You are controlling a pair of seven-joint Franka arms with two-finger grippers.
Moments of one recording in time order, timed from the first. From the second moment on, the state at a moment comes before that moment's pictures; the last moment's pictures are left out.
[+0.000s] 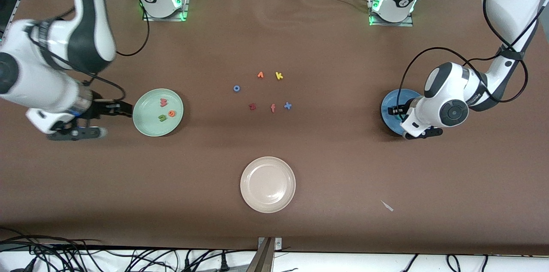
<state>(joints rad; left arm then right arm) 0.55 0.57 -0.68 -1.94 0.37 1.98 -0.50 0.62 0.35 -0.65 -1.56 0.18 1.76 -0.10</state>
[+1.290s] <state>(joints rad) 0.51 0.49 -0.72 -1.29 0.37 1.50 -0.19 0.62 0.30 -0.72 -1.31 0.18 1.45 -0.17</state>
